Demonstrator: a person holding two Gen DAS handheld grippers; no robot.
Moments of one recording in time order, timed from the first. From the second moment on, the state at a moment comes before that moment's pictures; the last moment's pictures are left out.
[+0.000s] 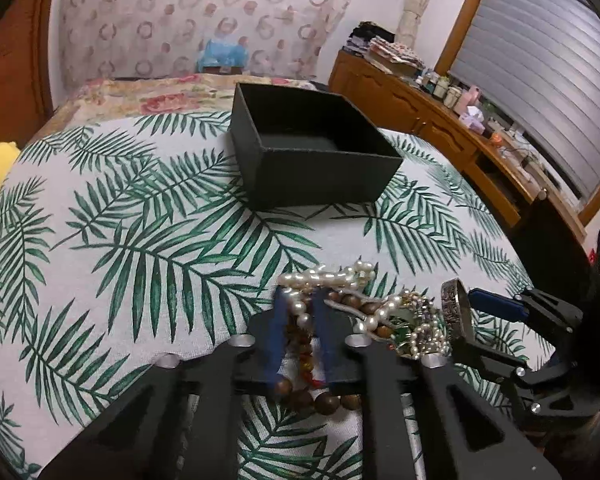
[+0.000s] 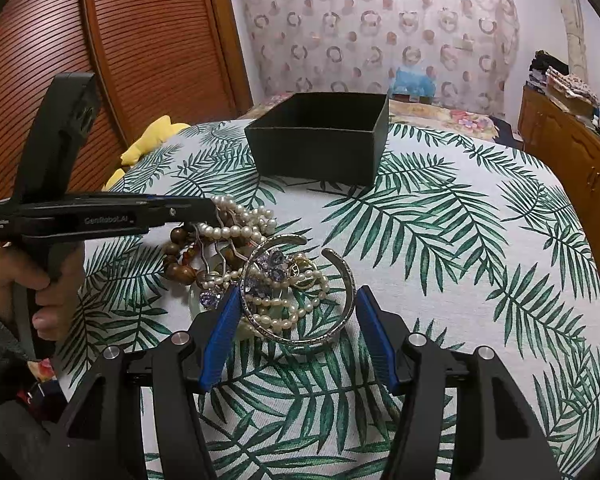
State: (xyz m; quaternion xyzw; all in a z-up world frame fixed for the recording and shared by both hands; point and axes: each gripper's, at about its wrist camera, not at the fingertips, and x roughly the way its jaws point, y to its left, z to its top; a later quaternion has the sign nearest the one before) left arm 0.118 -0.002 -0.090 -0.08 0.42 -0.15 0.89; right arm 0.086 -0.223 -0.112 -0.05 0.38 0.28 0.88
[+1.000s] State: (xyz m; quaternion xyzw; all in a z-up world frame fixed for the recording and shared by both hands) left arm 0.125 -0.010 0.028 -0.03 0.30 -0.16 0.94; right arm 0.112 -0.217 -0.072 -0.09 0.33 0.27 0.90
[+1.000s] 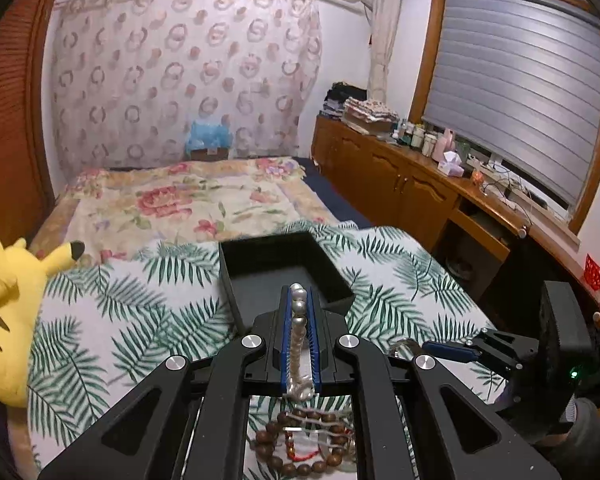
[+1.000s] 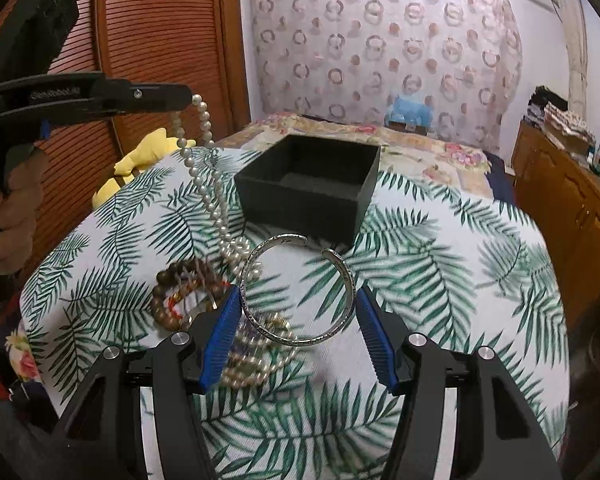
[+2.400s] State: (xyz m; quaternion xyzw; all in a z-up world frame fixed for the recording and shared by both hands) left arm 0.222 -0.017 0.107 -0.01 0.25 -0.12 0.96; right arm 0.235 -0.200 -0.045 -0.07 0.33 0.29 0.90
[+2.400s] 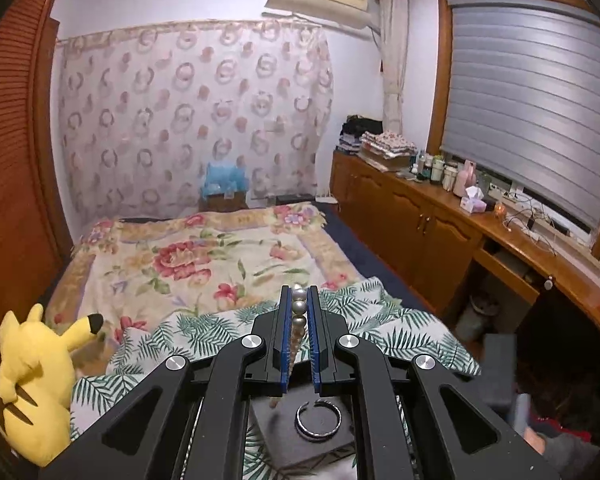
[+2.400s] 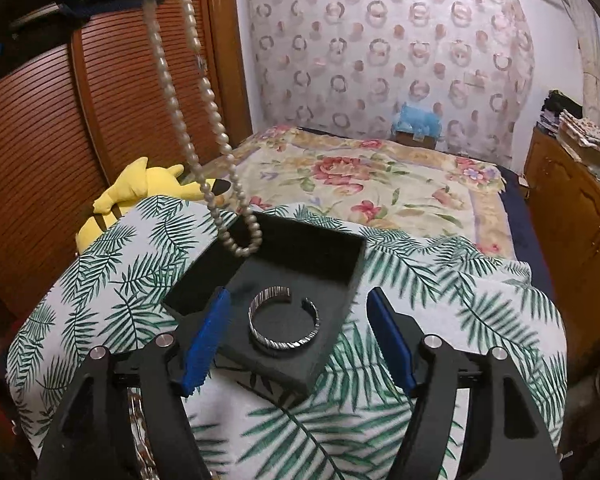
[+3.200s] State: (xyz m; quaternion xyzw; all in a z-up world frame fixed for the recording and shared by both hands) left arm 0.138 -0.005 -0.006 0.02 0.33 -0.12 0.94; right arm 0.111 -0.236 -0.074 -0.05 0.33 0.29 0.90
